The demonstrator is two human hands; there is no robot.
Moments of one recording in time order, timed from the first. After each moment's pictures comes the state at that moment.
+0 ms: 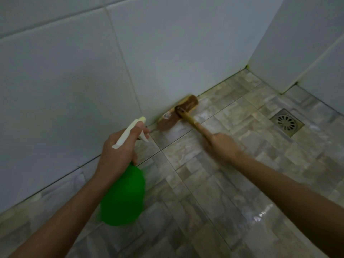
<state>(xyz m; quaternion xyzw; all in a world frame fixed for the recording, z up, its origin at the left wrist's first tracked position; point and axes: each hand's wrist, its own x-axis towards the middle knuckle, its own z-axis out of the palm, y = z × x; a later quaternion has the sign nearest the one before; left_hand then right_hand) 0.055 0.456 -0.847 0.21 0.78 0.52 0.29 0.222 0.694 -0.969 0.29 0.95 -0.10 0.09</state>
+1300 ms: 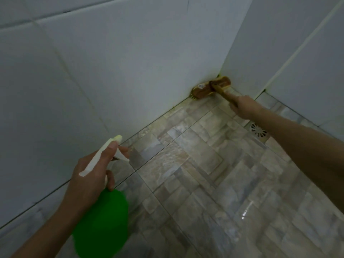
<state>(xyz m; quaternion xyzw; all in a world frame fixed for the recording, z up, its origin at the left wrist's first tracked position) 0.050 0.479 -0.860 0.23 0.74 0.54 0.33 0.266 0.908 -0.925 0.39 0.91 -0.09 0.05</state>
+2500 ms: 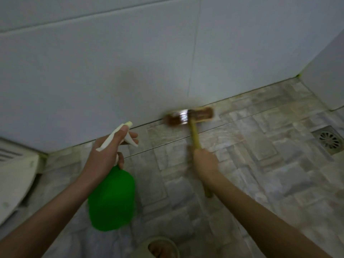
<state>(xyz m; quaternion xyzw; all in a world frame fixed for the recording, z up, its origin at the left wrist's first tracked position) 0.061 0.310 -0.836 0.08 0.77 0.59 0.23 0.177 0.517 -0.928 0.30 0.91 -0.20 0.19</state>
